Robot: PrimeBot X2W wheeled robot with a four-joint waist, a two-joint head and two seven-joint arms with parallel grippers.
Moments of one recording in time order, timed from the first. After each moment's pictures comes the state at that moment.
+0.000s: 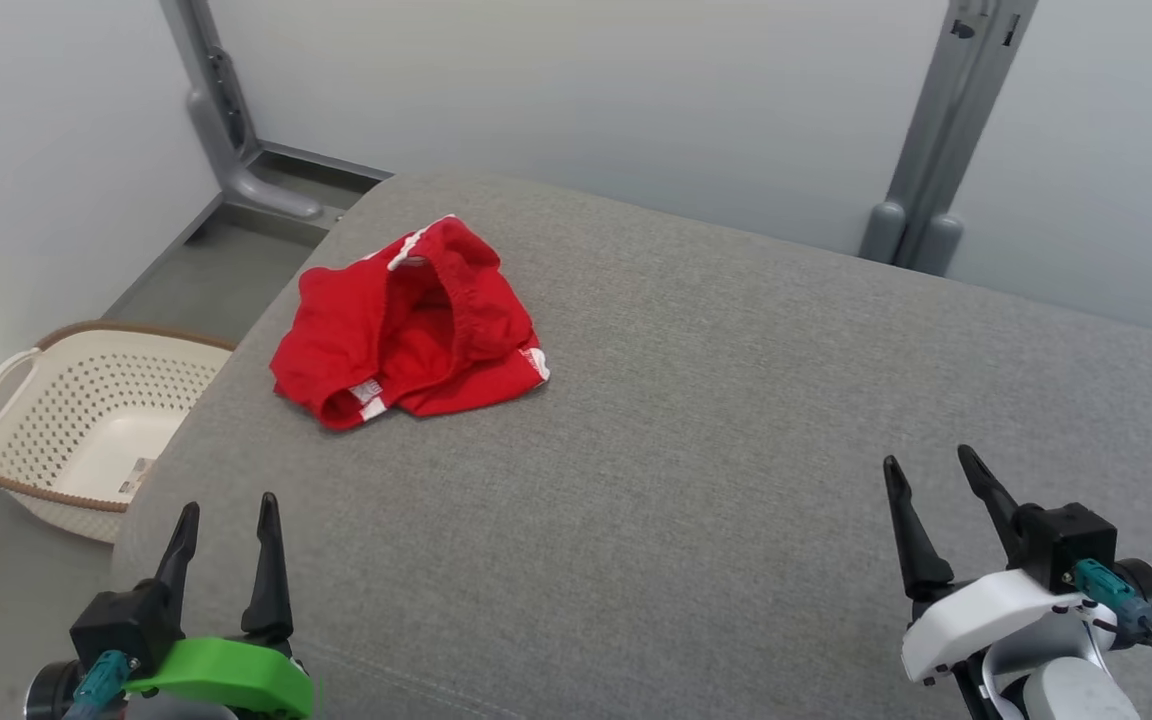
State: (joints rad) left arm -0.05 0.08 0.02 0.33 -0.24 -0.12 -0.26; right arm -0.04 -0.13 0.06 0.23 0.16 0.13 -0.18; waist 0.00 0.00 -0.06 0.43
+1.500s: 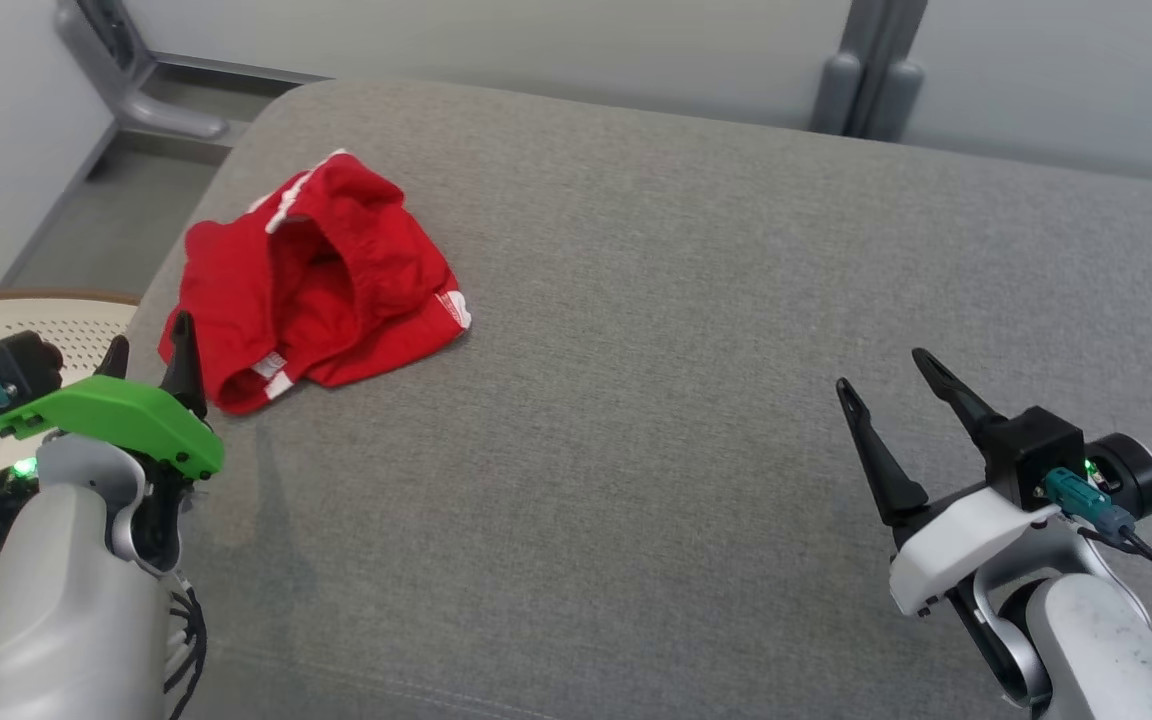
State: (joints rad) left arm -0.61 0.19 0.00 0.85 -0.54 -0.13 -0.05; right arm -0.15 -0.25 0.20 0.07 0.15 0.13 -0.04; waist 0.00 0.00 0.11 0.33
